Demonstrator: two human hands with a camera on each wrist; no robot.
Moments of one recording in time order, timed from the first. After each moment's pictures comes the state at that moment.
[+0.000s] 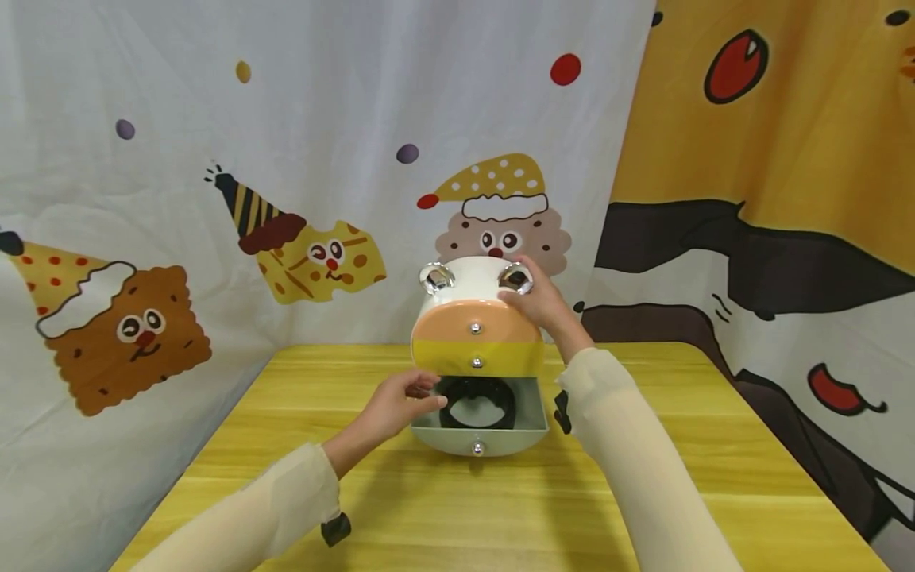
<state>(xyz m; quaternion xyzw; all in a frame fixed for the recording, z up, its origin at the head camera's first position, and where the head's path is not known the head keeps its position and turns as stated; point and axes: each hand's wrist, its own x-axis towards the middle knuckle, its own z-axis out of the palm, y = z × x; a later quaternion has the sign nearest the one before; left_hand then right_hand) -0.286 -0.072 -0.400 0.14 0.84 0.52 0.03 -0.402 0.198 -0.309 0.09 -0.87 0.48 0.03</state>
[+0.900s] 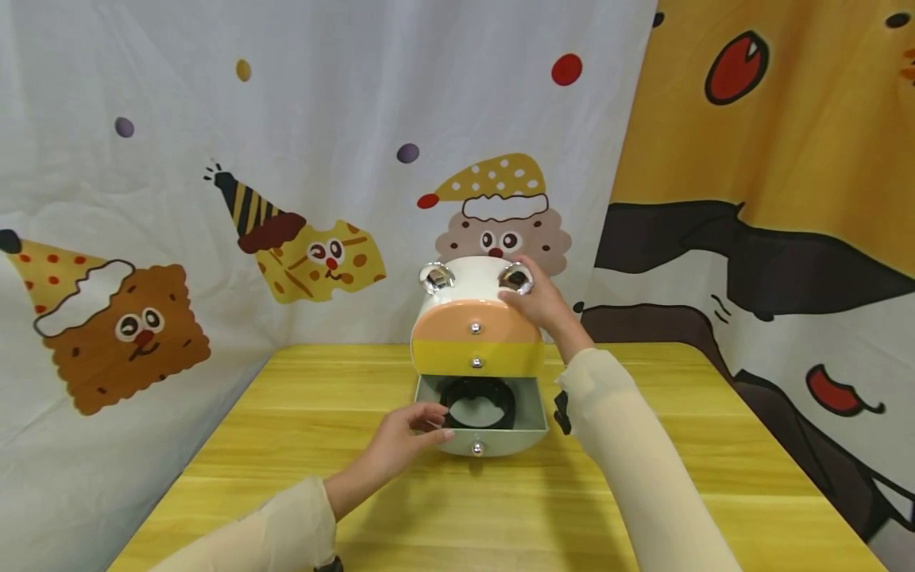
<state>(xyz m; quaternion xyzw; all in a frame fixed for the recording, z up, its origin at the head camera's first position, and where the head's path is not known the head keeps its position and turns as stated) -0.253 -0.063 -0.431 0.17 0.82 0.55 0.01 -0.401 0.197 -0.308 0.08 -0.87 0.48 0.02</state>
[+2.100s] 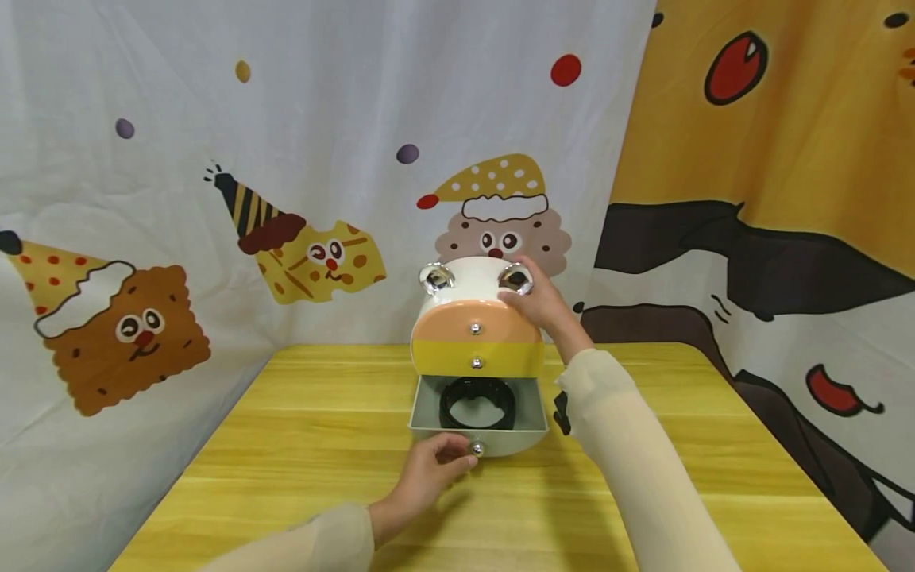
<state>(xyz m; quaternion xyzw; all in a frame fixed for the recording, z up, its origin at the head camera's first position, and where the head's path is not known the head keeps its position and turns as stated) -0.241 -0.020 -0.485 0.14 0.76 0.63 -0.03 -0.399 0.199 -0.308 0.09 -0.87 0.48 0.02</state>
